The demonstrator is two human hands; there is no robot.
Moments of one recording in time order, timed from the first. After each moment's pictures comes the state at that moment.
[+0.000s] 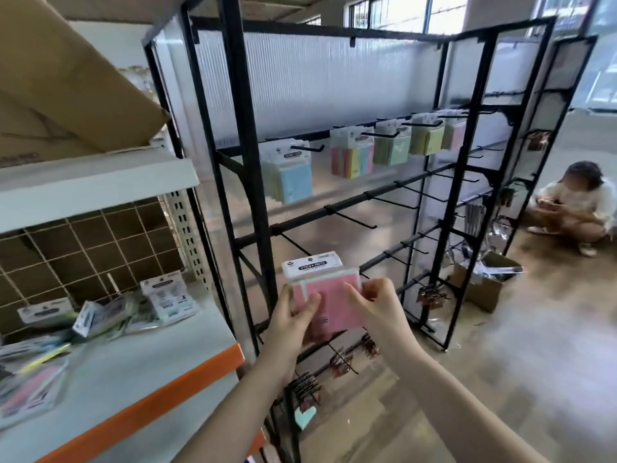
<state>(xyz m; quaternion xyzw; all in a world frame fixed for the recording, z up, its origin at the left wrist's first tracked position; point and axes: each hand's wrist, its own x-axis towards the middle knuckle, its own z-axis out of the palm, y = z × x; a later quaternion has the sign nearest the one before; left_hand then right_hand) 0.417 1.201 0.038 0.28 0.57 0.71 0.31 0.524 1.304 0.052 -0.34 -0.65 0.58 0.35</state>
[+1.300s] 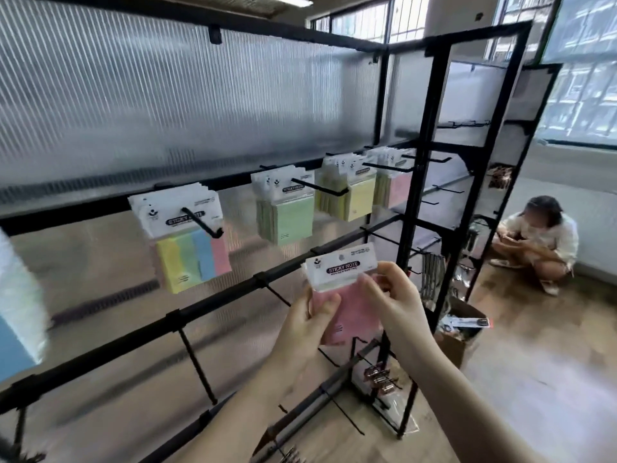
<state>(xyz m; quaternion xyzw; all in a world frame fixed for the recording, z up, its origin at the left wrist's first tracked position) 0.409 1.667 0.077 0.41 0.53 0.66 0.35 0.521 1.754 0.103 -0.25 -0.66 0.53 0.46</state>
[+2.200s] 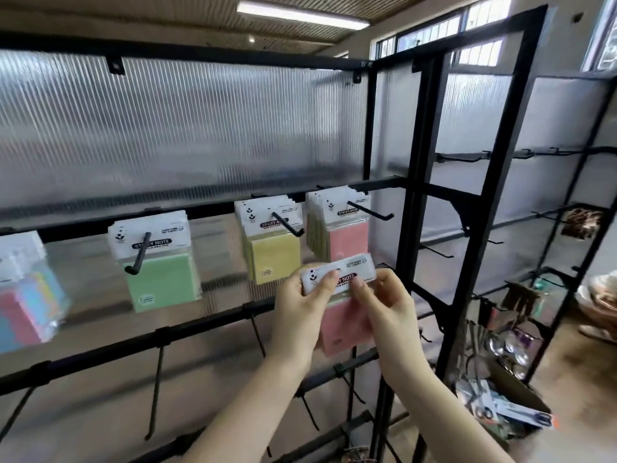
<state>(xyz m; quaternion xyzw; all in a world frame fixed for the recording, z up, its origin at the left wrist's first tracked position) 0.487 1.927 0.142 0.29 0.55 0.77 0.11 0.559 2.015 0.122 -0.10 -0.63 0.63 0.45</state>
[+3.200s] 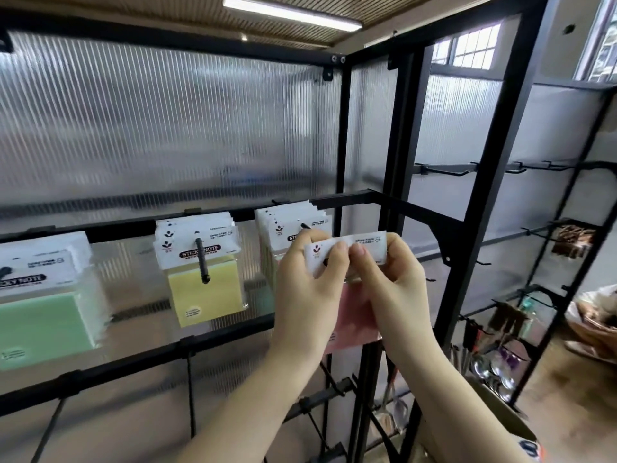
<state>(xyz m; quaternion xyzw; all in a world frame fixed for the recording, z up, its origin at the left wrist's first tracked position) 0.487 2.035 0.185 0.37 0.56 0.74 -0.07 0.543 2.115 0.175 -0.06 -0.65 0.57 0.50</state>
